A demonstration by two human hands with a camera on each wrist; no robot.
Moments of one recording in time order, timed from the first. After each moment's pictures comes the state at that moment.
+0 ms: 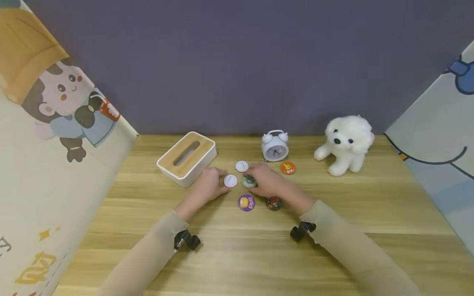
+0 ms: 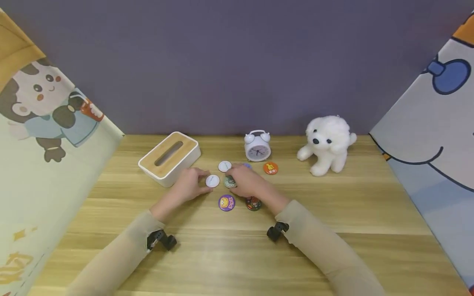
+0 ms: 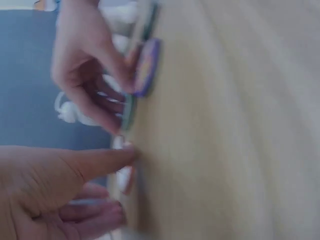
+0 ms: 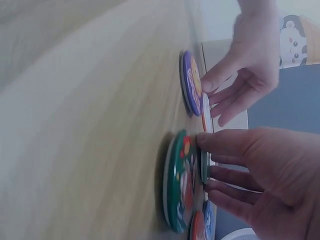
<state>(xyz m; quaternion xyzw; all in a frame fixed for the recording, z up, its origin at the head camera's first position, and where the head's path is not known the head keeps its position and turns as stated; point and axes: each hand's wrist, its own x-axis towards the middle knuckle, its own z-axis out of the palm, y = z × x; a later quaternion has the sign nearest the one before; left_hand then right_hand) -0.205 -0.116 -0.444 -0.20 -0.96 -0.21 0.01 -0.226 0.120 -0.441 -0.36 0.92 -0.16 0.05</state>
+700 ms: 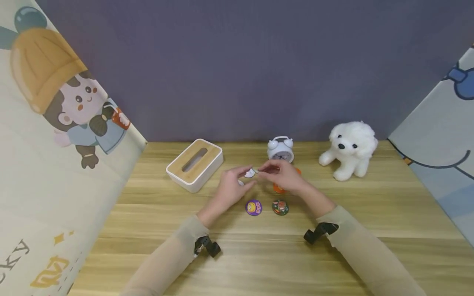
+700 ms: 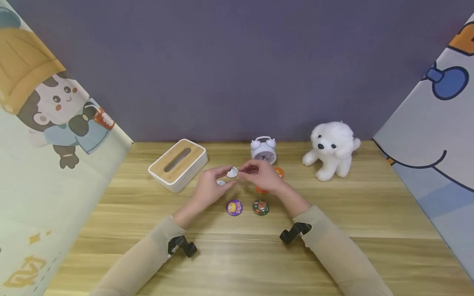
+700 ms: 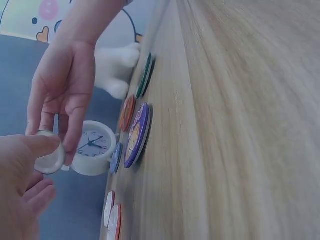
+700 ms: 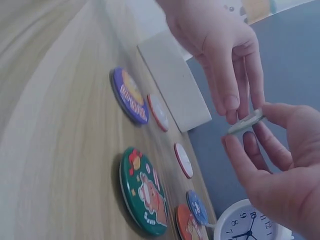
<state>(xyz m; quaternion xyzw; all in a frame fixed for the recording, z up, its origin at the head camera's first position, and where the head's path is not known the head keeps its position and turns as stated) -0.202 -0.071 -0.437 -0.25 -0.87 -0.40 0.15 -0.228 0.149 -0.428 -0.16 0.80 -0.57 0.10</state>
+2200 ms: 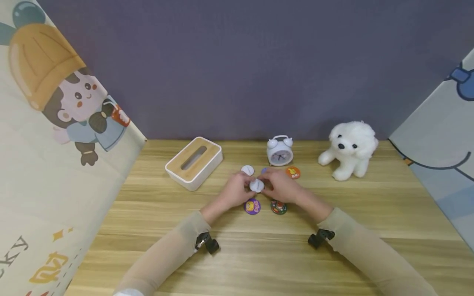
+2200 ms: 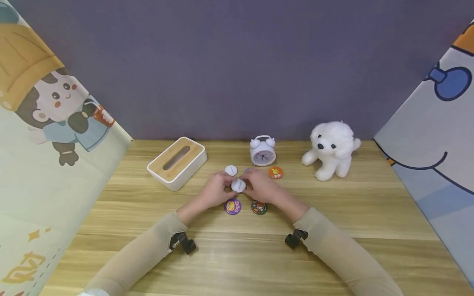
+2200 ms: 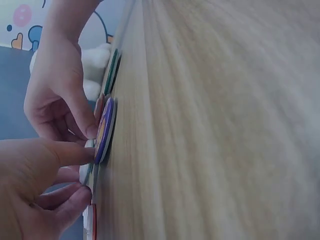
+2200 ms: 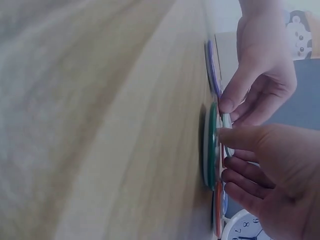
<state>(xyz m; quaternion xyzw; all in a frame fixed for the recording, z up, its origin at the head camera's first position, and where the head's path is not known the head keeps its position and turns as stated) -0.209 -0.060 -0.459 -0.29 -0.91 -0.31 0.04 -0.219 0.152 -0.446 -0.37 0.90 -0.21 -0.03</state>
